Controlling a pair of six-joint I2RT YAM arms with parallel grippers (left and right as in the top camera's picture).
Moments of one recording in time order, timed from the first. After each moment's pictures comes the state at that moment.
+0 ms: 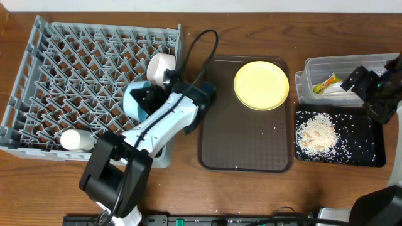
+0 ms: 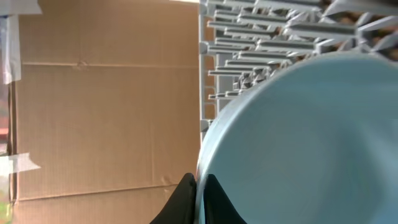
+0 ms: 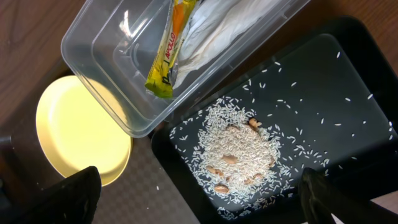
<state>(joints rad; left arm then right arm) -0.59 1.83 1.28 -1.27 -1.31 -0.38 -0.37 1.56 1.47 -1.13 -0.15 0.41</state>
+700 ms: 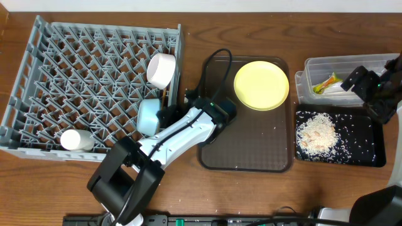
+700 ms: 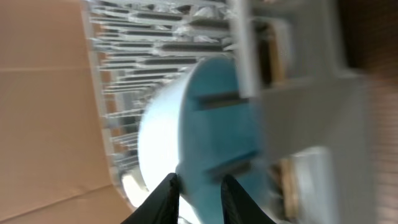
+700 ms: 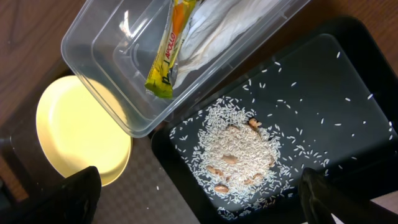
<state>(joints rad) -0.75 1.83 1.23 -1.21 -0.92 -0.45 -0.37 1.56 1.47 -1.13 -0.15 0.41</state>
